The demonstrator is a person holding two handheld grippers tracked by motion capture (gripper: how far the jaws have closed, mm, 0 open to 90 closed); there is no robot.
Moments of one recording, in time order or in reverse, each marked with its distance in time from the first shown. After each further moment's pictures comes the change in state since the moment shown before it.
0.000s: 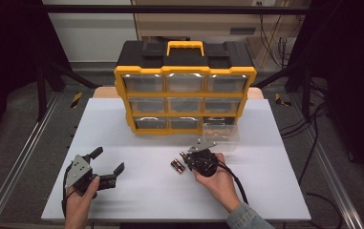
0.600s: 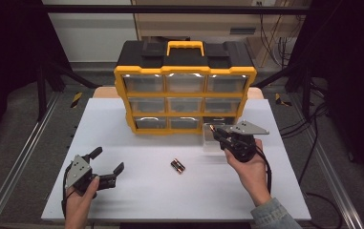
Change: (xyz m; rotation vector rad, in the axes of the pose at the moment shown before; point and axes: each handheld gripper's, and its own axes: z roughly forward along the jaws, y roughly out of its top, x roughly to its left) left arm 0.000 0.000 -0.001 -0.001 0.012 -0.001; right arm -0.068 0.014 -0.089 -0.269 -0.130 0.131
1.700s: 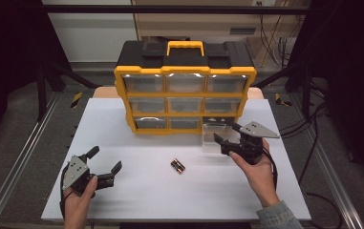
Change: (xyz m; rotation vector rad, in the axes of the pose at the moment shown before) left arm 0.001 0.003 -0.005 -0.026 0.027 0.009; right arm -0.007 -0.007 -0.007 -0.099 -0.010 0.007
